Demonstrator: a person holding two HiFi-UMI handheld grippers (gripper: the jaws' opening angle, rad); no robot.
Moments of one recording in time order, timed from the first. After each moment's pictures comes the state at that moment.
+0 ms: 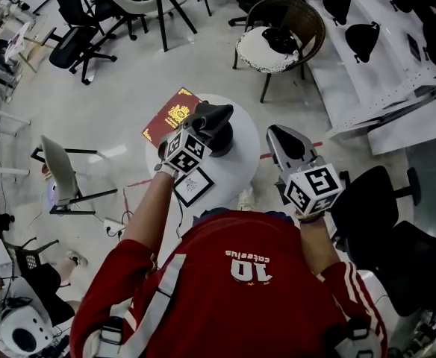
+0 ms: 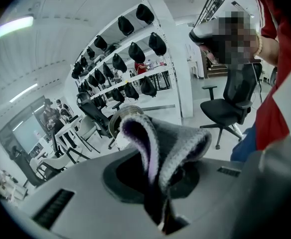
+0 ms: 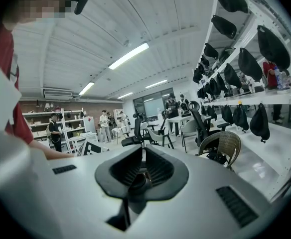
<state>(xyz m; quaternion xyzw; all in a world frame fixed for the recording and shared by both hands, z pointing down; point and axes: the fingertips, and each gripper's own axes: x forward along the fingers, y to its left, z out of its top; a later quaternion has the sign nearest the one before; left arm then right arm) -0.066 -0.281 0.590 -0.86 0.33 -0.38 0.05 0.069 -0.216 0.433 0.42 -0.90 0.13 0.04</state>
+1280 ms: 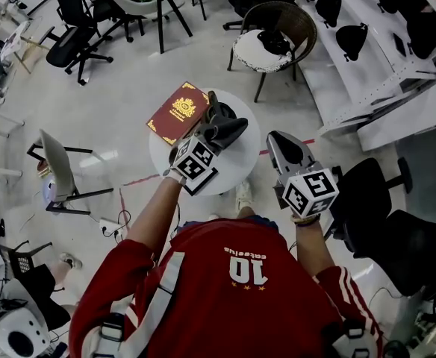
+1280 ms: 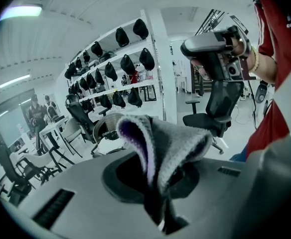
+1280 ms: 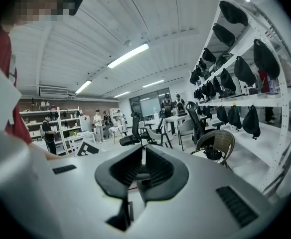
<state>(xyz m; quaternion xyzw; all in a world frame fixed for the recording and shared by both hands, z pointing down) -0.051 -0.185 0.568 -0.91 0.26 -0.32 0.02 0.038 -0.139 0.416 0.45 -0.88 0.14 0.04</state>
